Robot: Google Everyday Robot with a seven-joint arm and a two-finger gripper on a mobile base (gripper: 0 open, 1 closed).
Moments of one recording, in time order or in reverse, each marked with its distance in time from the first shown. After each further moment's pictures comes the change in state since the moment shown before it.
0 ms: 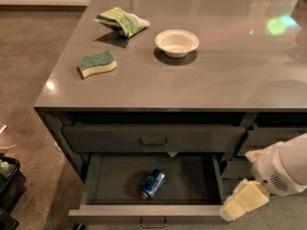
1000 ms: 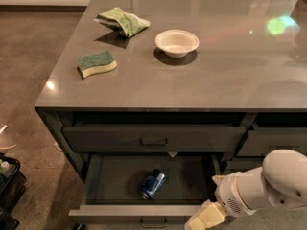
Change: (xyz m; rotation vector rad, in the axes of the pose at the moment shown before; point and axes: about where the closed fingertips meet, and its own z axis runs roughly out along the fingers) arm 0.005 0.028 0.132 -0.125 -0.101 0.064
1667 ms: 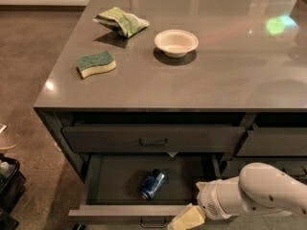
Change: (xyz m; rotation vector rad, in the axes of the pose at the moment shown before) arm -0.001 0.001 0.066 -0.049 -0.070 0.034
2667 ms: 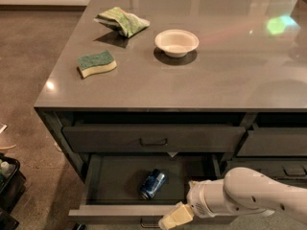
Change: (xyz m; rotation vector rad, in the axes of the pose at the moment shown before) arm -0.006 -0.016 0.047 0.035 -0.030 -0.012
